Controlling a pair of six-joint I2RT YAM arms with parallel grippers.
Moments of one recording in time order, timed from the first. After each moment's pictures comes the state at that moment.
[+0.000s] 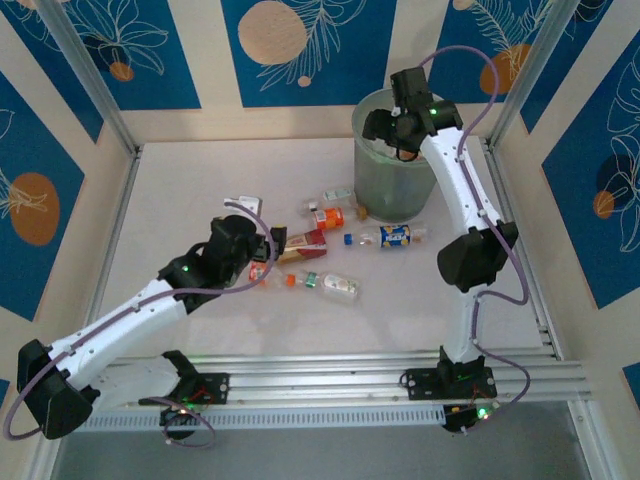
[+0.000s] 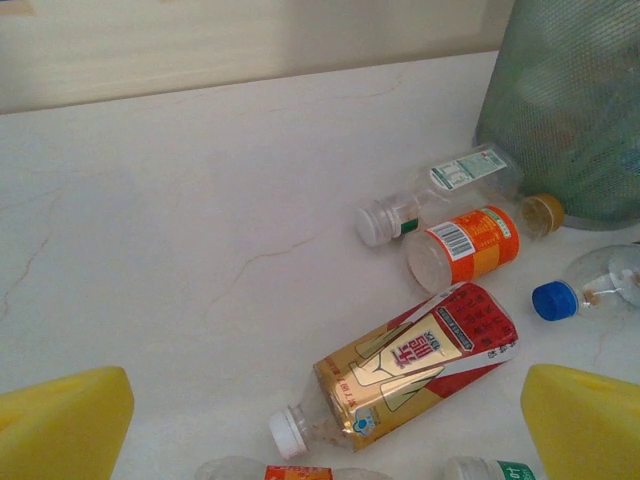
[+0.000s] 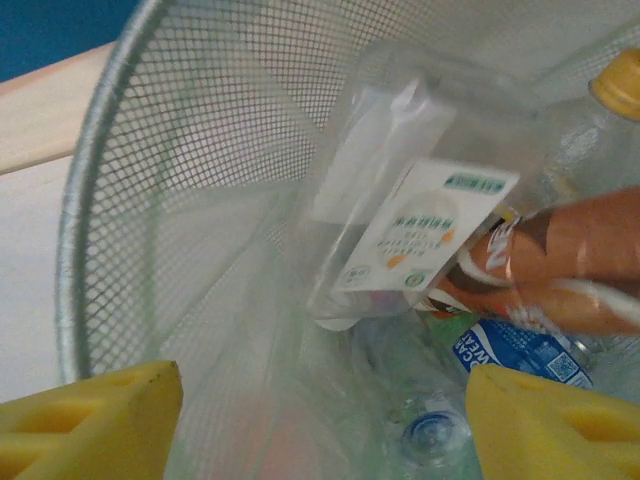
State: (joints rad) left arm -0.77 1.05 0.90 -0.40 -0.49 -0.31; right arm 0.28 2.02 2.32 -1.13 0.05 0.46
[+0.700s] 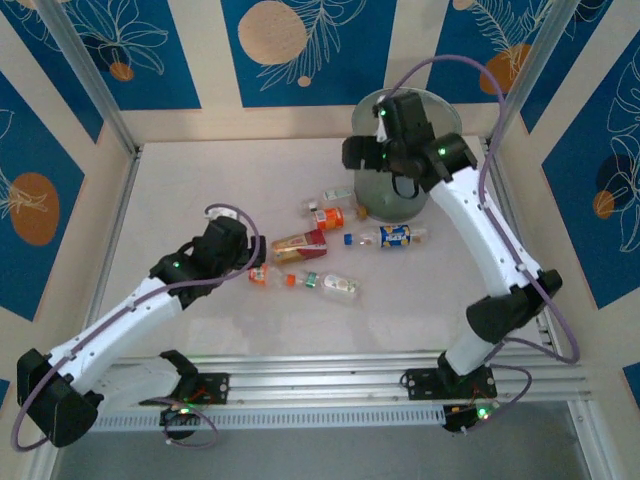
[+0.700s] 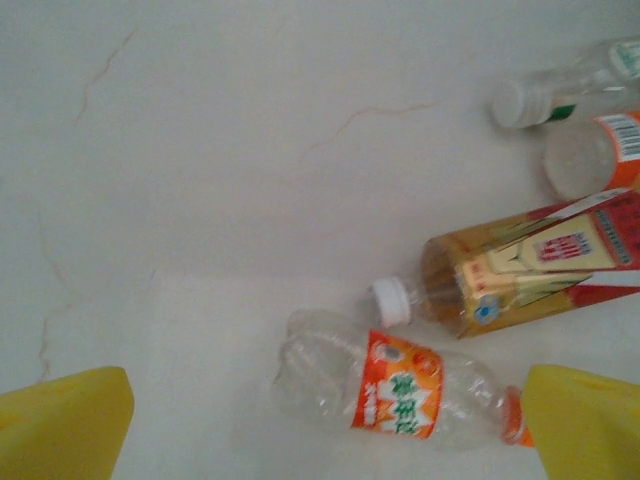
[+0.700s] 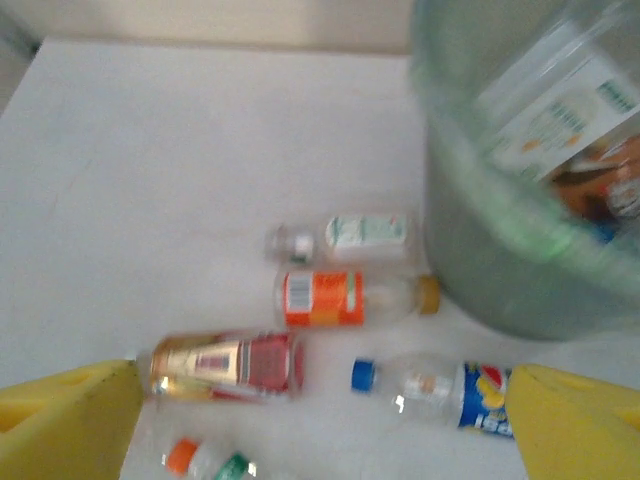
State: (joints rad) left arm -0.61 1.00 0.84 -0.68 -0.40 -0.54; right arm 0.59 1.52 1.80 -1.03 0.14 0.33
